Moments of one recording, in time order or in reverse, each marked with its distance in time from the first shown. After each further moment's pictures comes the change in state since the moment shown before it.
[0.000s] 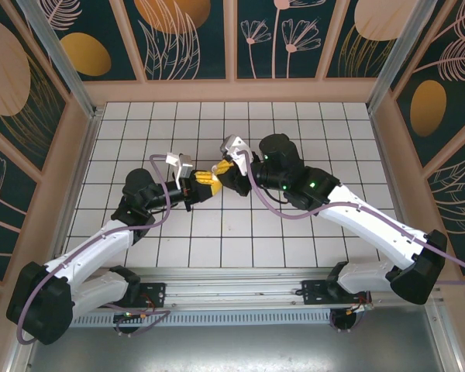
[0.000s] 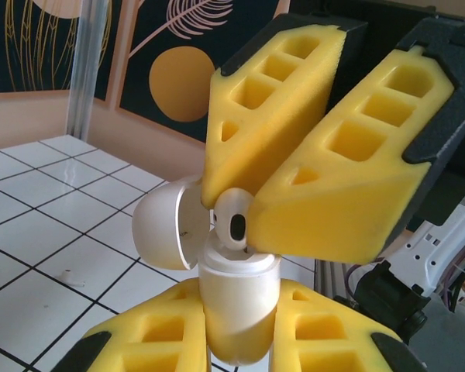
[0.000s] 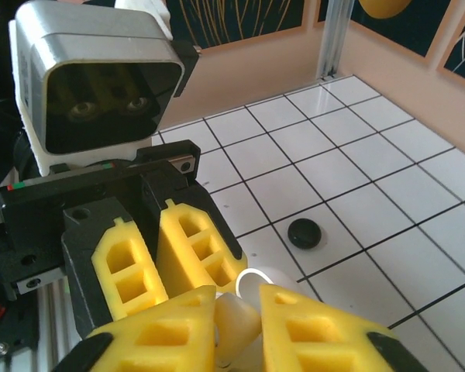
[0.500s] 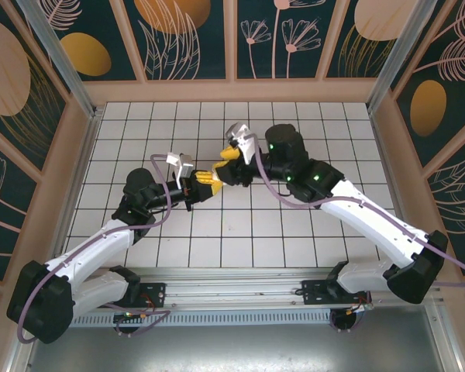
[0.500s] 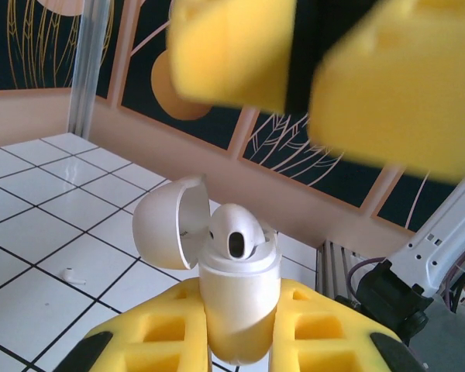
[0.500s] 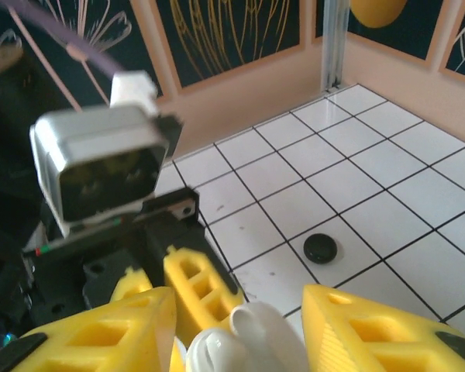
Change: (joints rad) left arm 0.000 0.008 0.001 0.000 -0.005 0.001; right arm -0.072 0.021 0.077 0.001 -0.086 0.139
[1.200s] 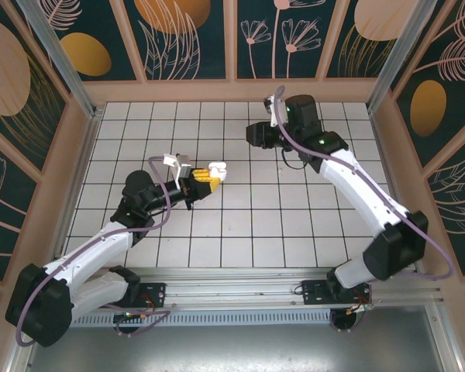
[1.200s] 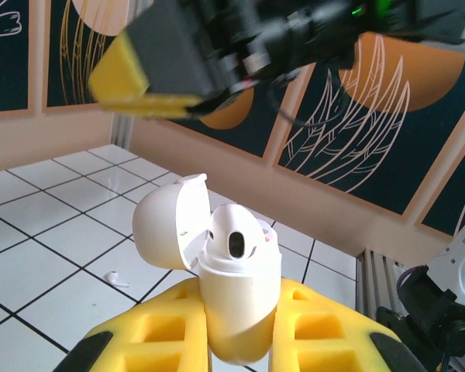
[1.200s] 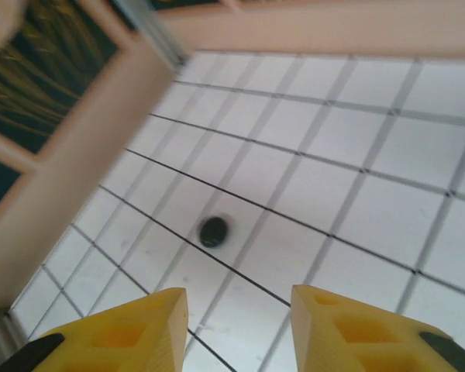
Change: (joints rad) left arm 0.000 -0.022 -0.021 -0.013 -0.103 0.066; right arm -0.359 0.223 0.107 -0.120 0.000 0.291
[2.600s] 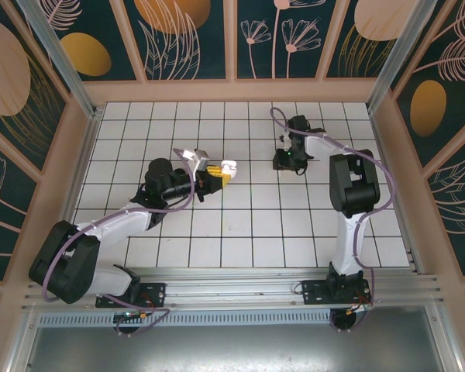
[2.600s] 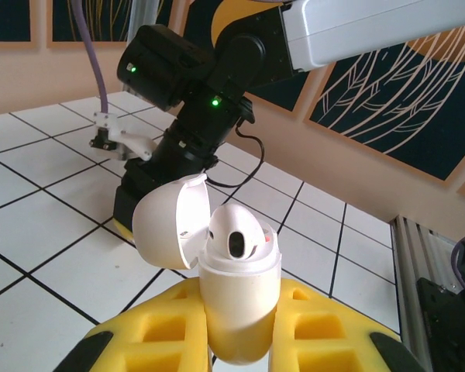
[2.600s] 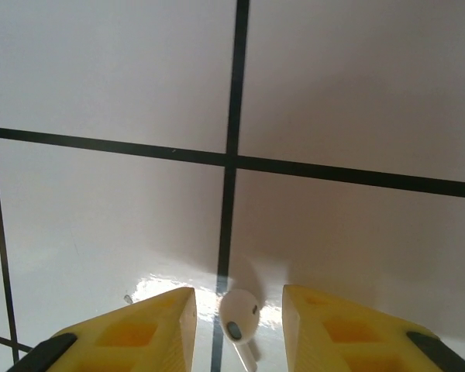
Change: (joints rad) left arm 0.000 0.312 0.085 0.067 0.013 0.072; right arm -0.220 0.576 0.080 -0.209 0.126 -0.150
